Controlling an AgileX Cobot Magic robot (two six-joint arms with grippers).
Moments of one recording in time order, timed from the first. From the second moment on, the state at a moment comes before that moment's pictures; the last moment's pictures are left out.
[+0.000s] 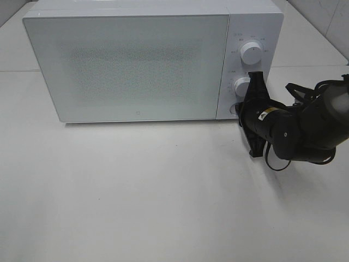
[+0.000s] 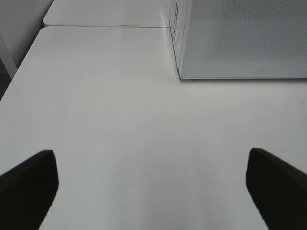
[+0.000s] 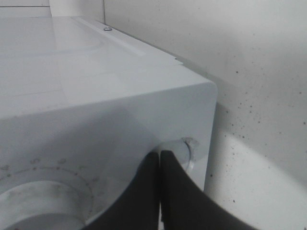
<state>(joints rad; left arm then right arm) -0.04 0.00 -0.50 -0.02 1.04 -0.01 0.40 2.08 -0.77 0.35 -0.85 1.39</state>
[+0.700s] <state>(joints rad) -0.04 0.00 -0.50 -0.02 1.04 -0.01 0.42 2.14 -0.85 0.44 -0.86 1.36</state>
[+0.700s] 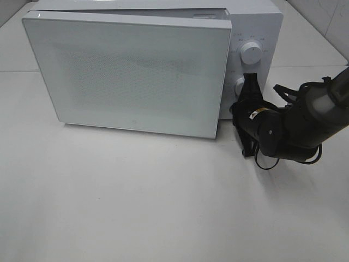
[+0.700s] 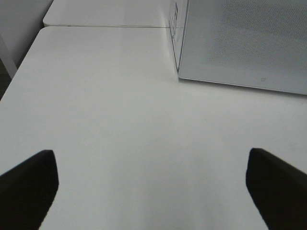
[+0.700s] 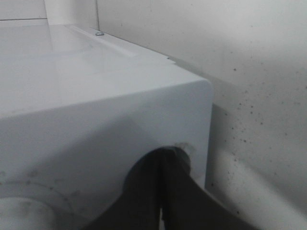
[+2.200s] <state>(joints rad) -0.04 0.00 -0.50 -0.02 1.04 -0.01 0.45 1.95 -0.68 0.32 -0.87 1.36</state>
